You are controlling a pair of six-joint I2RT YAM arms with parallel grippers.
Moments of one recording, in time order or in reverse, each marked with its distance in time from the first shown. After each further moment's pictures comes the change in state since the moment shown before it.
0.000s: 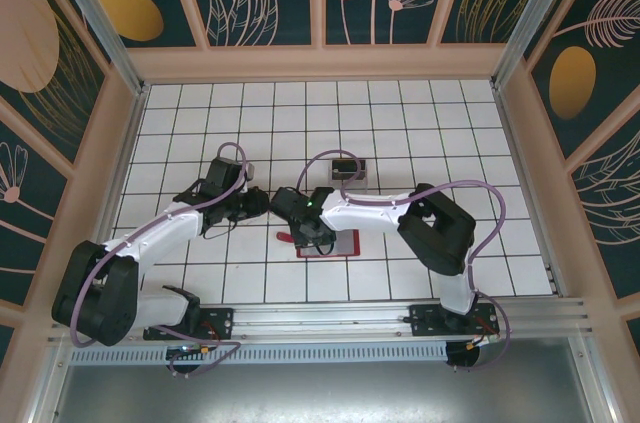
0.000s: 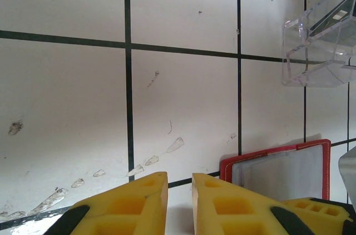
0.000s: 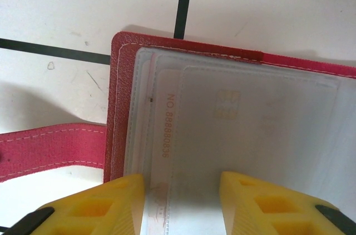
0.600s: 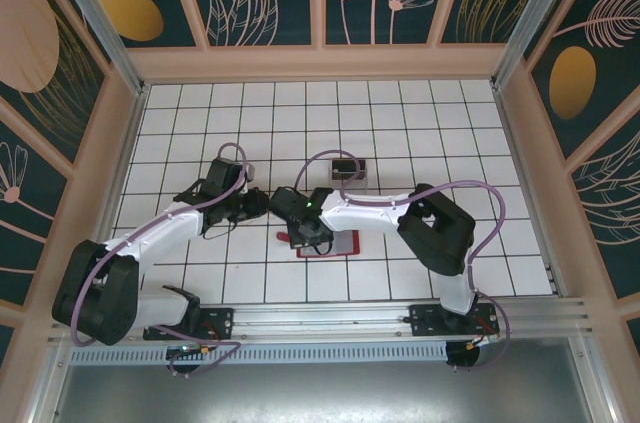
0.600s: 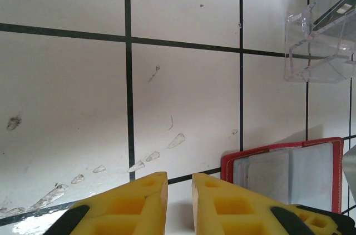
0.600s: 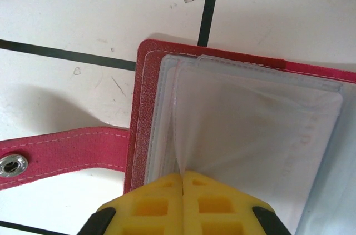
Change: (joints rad) left arm 0.000 0.003 0.000 -0.012 0.008 0.004; right arm 0.002 0.000 0.006 0.029 -0.008 -0.001
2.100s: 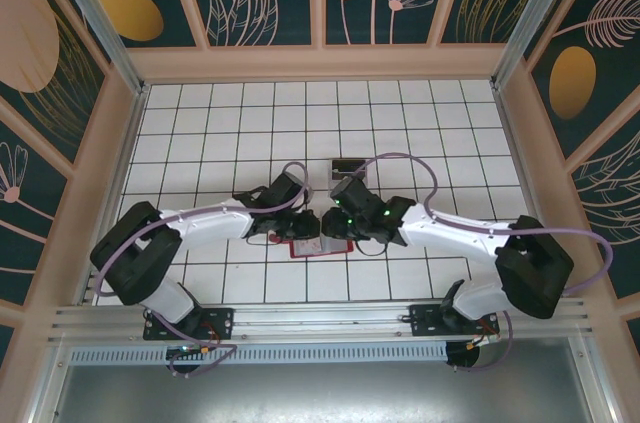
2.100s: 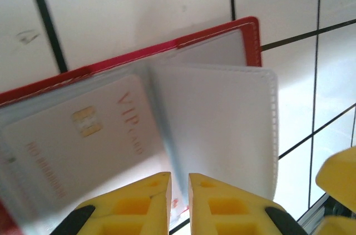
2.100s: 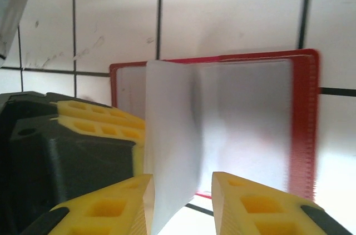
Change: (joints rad) left arm -0.397 0.280 0.148 0.071 0.047 -0.182; right arm -0.175 -0.555 -0.508 0.335 -0.144 0.036
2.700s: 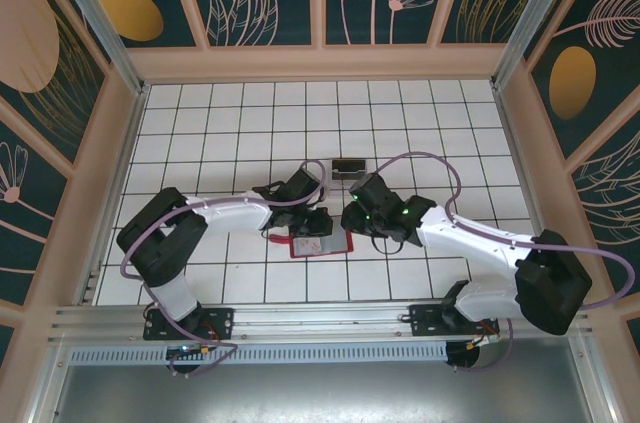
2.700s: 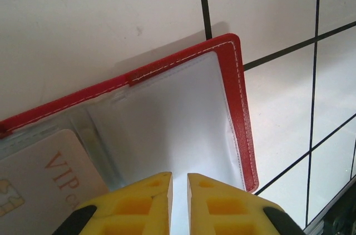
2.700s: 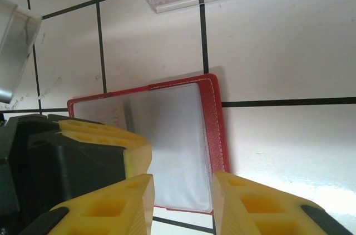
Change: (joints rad) left arm -0.030 0.140 0.112 0.001 0.001 0.005; right arm -0.080 -0.104 -0.044 -0.073 0.062 0.017
